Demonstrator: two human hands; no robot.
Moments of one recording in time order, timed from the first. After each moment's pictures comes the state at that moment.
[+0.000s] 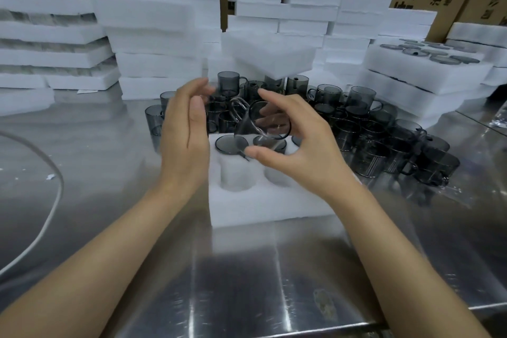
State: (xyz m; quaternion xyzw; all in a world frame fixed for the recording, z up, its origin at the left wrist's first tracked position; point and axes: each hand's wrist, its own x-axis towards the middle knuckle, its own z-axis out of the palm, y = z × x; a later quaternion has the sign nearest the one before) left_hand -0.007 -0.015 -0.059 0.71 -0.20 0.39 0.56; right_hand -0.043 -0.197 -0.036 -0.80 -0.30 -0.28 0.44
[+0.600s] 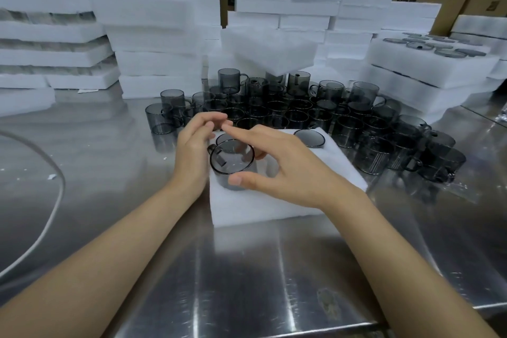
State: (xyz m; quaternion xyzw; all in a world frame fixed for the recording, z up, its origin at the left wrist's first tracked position) left_hand 0.008 -0.023 -0.079 0.63 -0.12 0.16 0.75; right_hand -0.048 -0.185 -0.044 -0.88 -0.33 -0.13 0.32
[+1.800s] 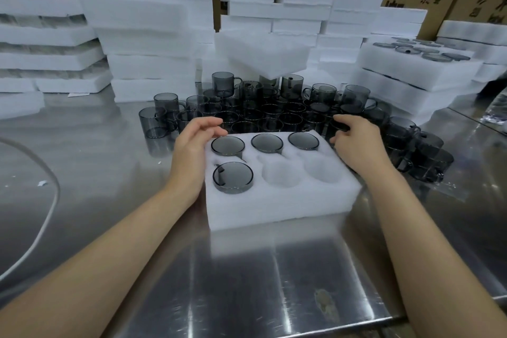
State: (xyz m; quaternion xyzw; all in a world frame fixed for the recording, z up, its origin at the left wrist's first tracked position) left_hand 0.017 -0.020 -0.084 0.61 -0.09 0.12 0.78; right_hand -0.004 -0.285 -0.052 -0.91 0.12 -0.22 0.34
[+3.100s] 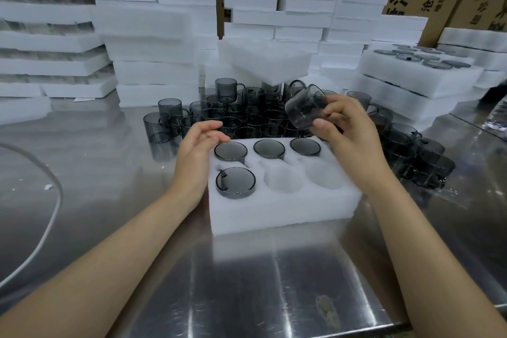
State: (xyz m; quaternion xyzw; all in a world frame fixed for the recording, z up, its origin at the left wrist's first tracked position) left_hand 0.014 -0.021 -0.082 0.61 -0.10 0.13 0.77; right_hand -0.013 -0.266 -0.045 -0.77 -0.15 -0.31 0.53
